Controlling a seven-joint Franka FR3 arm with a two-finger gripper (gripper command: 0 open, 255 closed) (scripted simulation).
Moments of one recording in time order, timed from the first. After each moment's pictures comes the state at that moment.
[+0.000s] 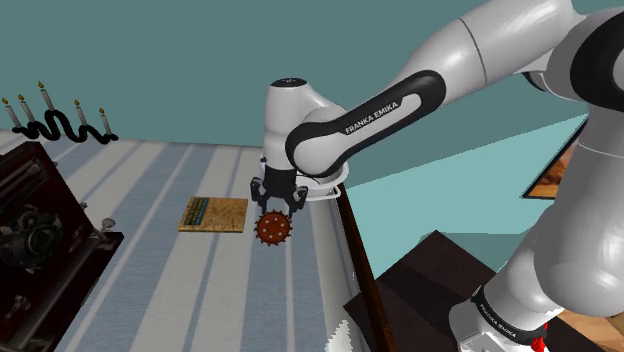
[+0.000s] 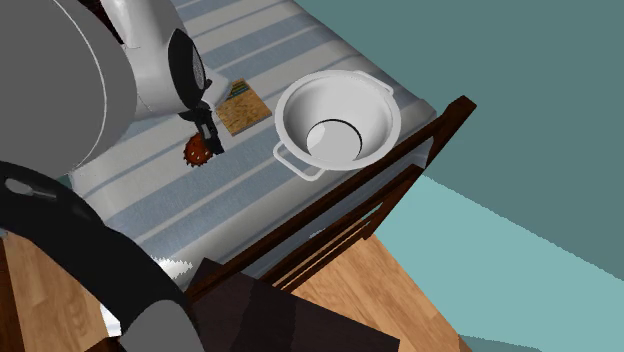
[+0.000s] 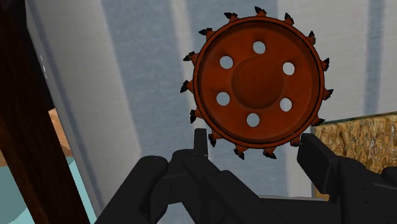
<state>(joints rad) 0.18 0.26 0.38 -2.07 -0.12 2.31 1.42</state>
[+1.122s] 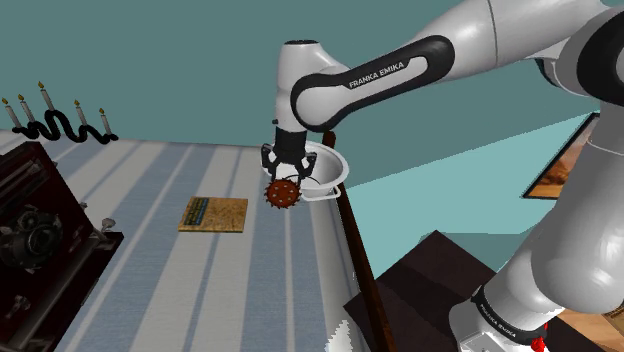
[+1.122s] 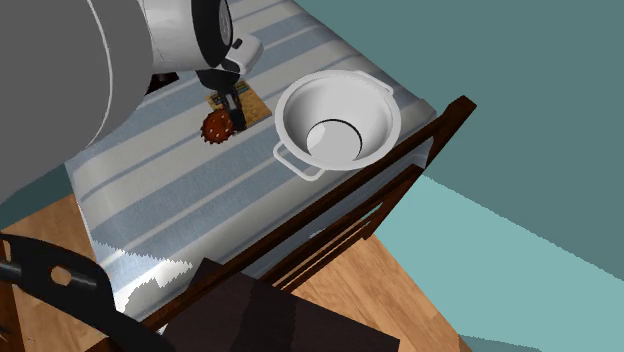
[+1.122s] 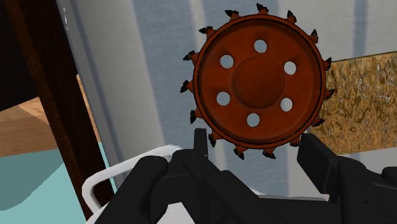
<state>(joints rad) 0.11 0.21 0.35 -1.96 -0.08 2.16 1.28</state>
